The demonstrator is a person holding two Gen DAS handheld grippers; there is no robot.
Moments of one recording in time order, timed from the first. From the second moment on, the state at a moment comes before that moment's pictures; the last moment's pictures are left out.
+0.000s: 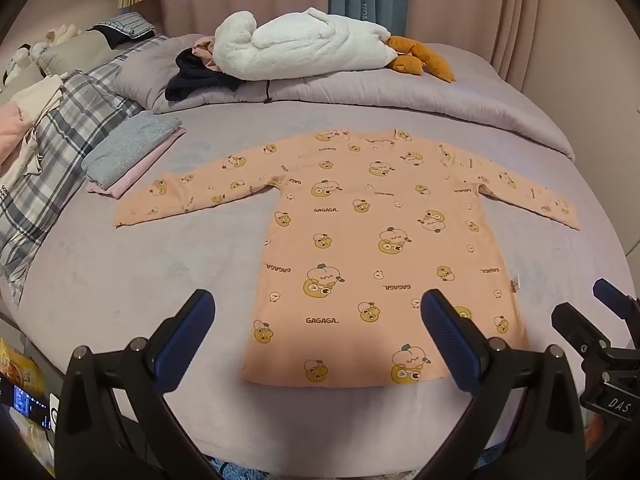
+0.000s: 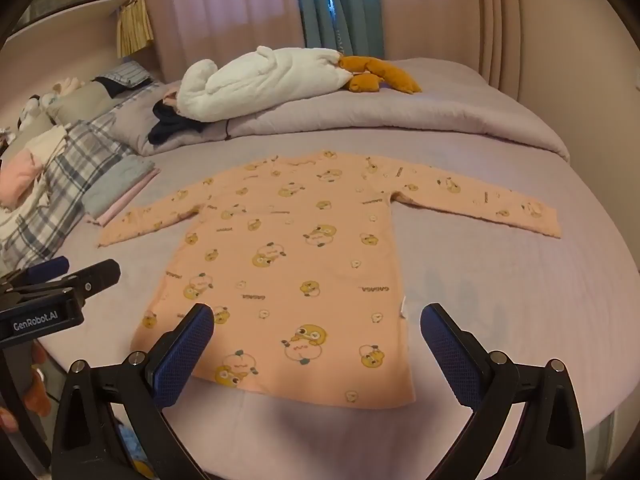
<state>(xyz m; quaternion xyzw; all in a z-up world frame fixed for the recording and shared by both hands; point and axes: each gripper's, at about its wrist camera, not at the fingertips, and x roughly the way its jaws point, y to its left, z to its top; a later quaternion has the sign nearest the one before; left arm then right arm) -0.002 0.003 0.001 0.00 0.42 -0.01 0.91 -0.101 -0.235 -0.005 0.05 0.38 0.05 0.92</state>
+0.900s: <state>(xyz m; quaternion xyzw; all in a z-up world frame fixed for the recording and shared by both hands) -0.003 0.004 0.003 0.01 0.42 -0.01 0.91 -0.103 -0.229 -0.004 0.04 0.38 0.05 0.92</state>
